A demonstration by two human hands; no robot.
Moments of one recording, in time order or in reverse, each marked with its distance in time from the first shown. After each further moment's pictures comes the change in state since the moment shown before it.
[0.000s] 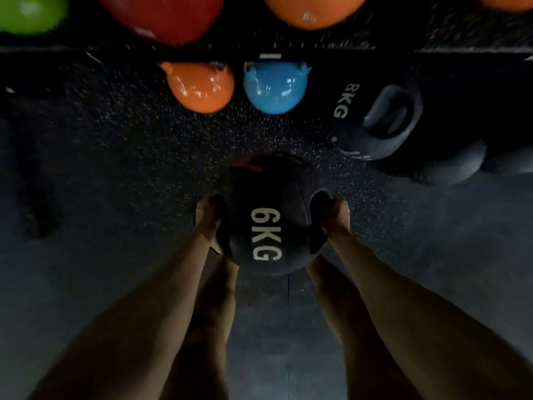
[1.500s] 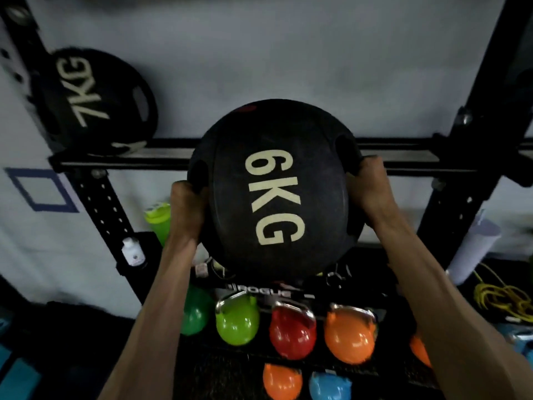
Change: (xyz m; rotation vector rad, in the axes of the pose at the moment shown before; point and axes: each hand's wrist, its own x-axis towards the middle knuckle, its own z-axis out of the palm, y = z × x) left_hand -0.671 0.455 -0.358 -0.312 0.311 1.368; right_hand -0.637 -0.424 -0.422 0.490 0.362 -1.283
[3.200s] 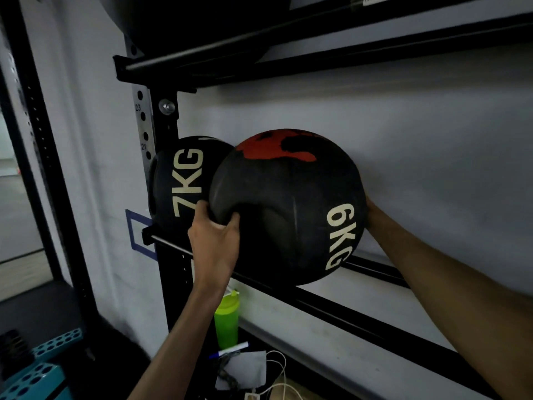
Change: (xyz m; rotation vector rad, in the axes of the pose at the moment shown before) left_hand 0.214 0.016 -0.052 0.153 0.650 0.254; right_hand 0.288 -0.120 0.259 0.630 -0.648 -0.187
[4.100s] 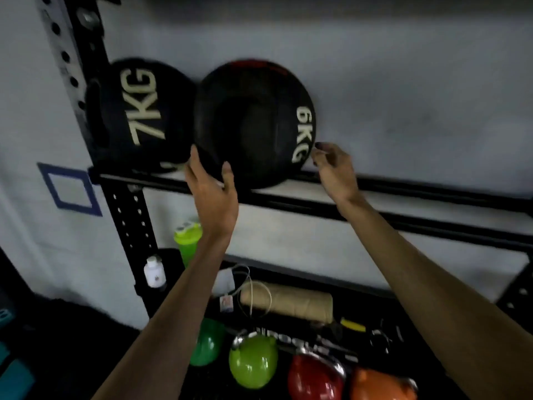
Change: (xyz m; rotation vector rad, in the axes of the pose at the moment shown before) left_hand -0.072 -0.055 0.002 -0.094 -0.199 0.122; right_hand -0.172 0.018 0.025 -0.385 0.489 -0.046
